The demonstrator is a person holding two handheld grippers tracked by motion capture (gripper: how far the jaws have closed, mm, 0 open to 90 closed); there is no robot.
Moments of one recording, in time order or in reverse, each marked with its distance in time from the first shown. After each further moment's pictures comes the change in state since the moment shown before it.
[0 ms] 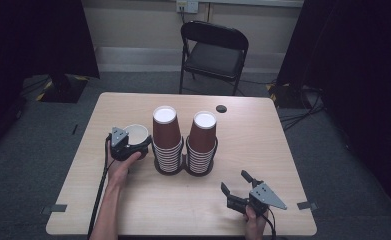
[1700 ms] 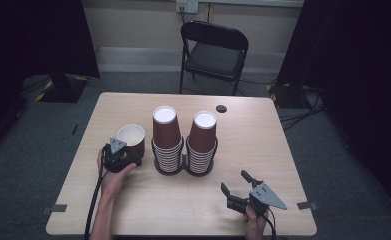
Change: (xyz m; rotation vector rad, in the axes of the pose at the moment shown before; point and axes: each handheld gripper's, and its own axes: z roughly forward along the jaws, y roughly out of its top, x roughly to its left) left arm 0.003 -0.022 -0.027 0.225 0.094 0.036; right arm 0.000 0.000 0.000 -0.003 0.004 0.002
